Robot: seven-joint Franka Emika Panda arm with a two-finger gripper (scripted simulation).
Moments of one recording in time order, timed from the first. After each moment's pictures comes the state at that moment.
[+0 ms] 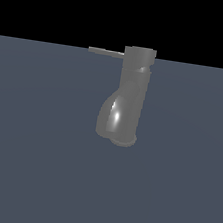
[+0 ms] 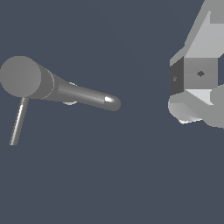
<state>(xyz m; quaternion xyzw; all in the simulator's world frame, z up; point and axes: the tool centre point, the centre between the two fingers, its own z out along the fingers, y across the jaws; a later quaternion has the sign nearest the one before) -0.247 -0.006 0.474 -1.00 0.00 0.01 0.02</state>
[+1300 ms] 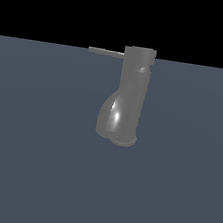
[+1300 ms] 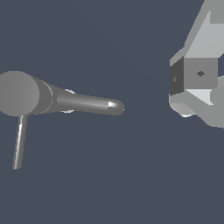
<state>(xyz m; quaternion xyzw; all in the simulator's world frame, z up) -0.230 -0.019 0.459 -1.00 0.06 0.03 0.03</state>
